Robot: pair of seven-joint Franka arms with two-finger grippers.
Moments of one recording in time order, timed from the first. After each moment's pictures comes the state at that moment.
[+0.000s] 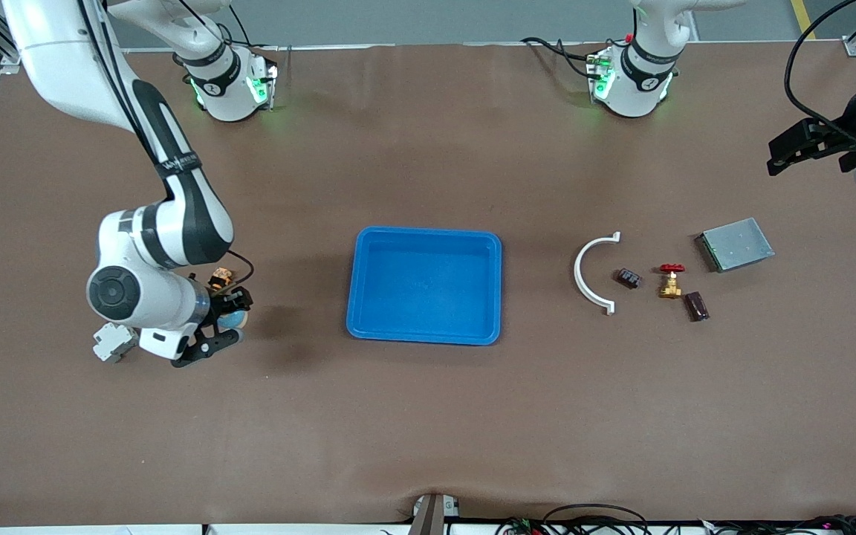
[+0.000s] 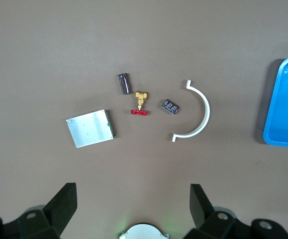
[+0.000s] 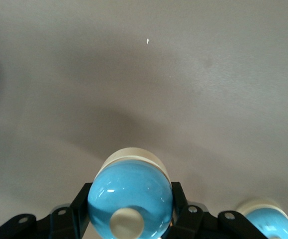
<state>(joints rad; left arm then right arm) 0.00 -0.02 -0.07 -1.51 0.04 1.42 -0.08 0.15 0.55 0.04 -1.71 0.02 2.12 -0.26</state>
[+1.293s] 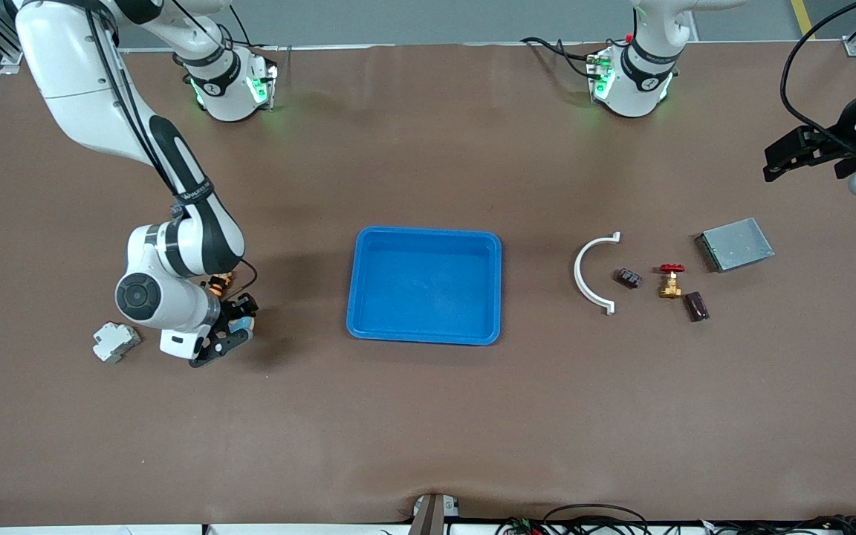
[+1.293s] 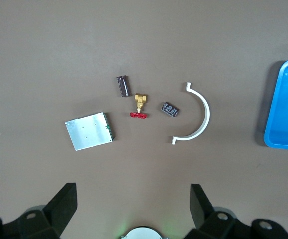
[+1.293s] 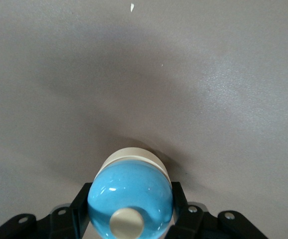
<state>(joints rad) 0.00 -0.01 -0.07 -1.52 0.04 1.44 -0.08 0.12 0.63 0.04 -1.79 0.02 2.29 -0.38</state>
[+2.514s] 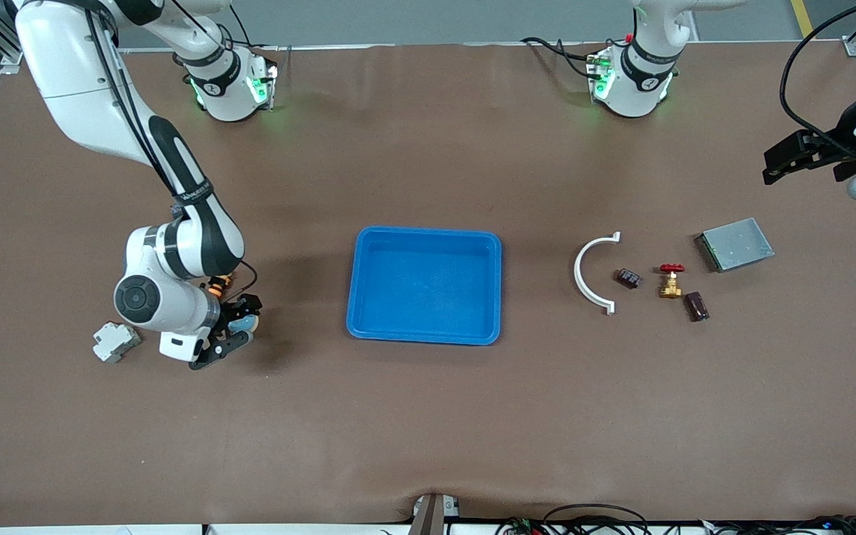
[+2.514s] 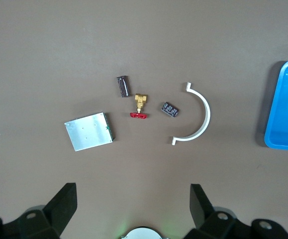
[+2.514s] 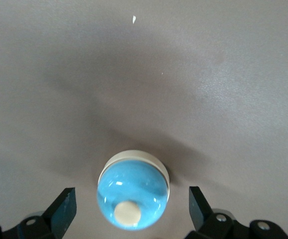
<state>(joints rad) 0.00 0.00 -0.07 -1.52 0.04 1.44 -0.08 0.12 0.63 0.04 -1.73 0.02 2.21 -0.38</state>
